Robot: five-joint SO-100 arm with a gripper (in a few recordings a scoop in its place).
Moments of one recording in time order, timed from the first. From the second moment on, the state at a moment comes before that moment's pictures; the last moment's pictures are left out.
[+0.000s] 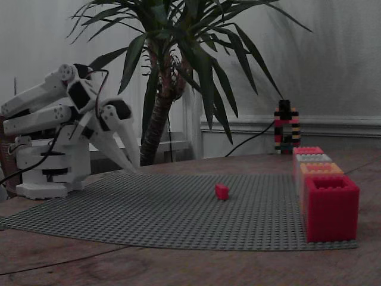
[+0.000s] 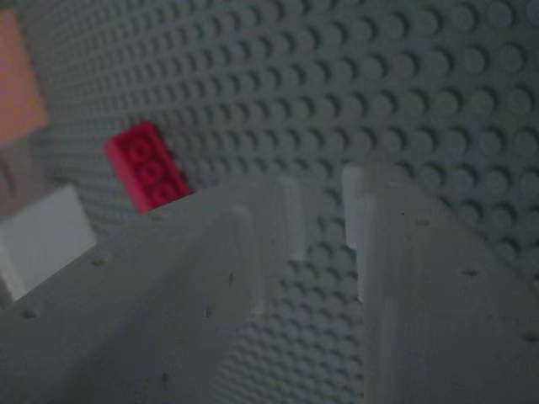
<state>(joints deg) 0.7 183.8 163.8 79.2 -1.4</state>
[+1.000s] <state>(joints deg) 0.5 182.1 164.6 77.3 -0.7</state>
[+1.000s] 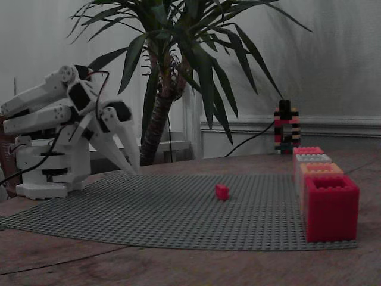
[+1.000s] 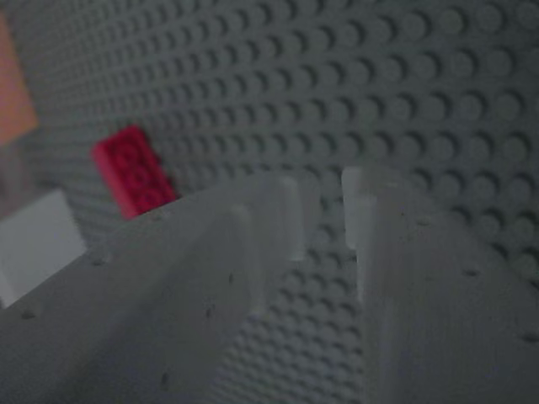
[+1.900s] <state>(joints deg) -3.4 95.3 101.0 74.8 -27.4</state>
